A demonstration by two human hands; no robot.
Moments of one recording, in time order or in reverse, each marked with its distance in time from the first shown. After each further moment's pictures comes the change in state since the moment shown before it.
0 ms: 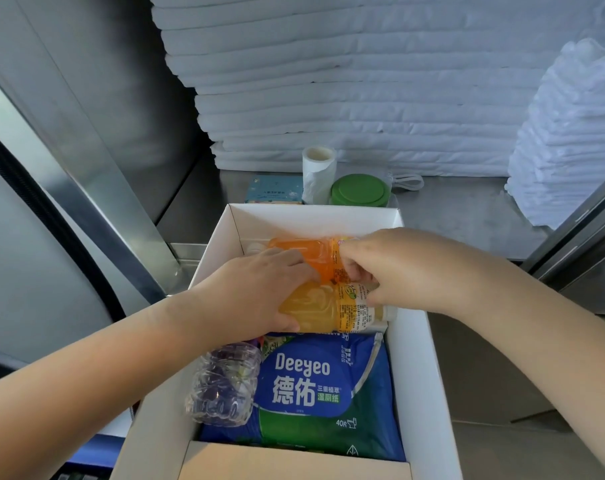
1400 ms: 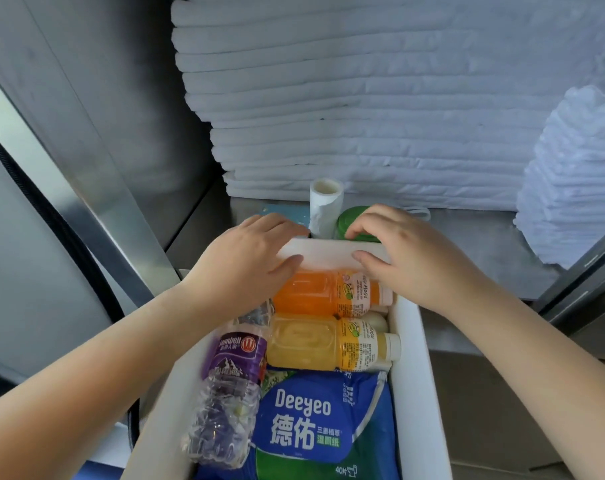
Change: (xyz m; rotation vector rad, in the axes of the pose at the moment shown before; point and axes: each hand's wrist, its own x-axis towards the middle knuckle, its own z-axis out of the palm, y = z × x) left_hand 0.019 -0.021 -0.032 0.028 0.475 -0.195; right_hand 0.016 0.028 -0.010 0.197 0.515 0.038
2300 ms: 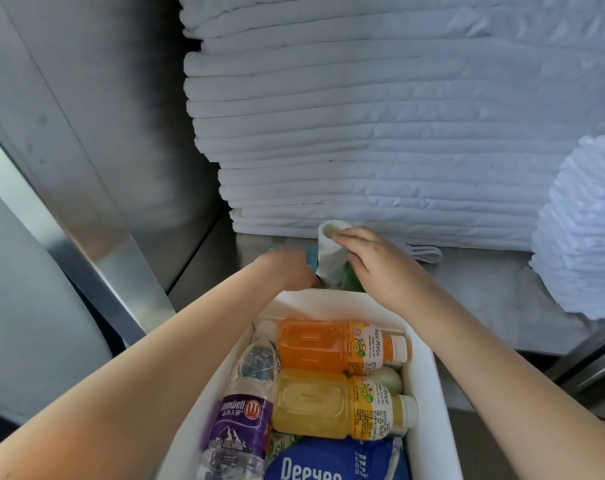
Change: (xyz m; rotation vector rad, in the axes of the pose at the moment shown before) left_hand 0.108 -0.025 0.049 0.014 -0.642 -0.472; right_hand 0.073 0.031 0.046 0.080 0.056 0.054
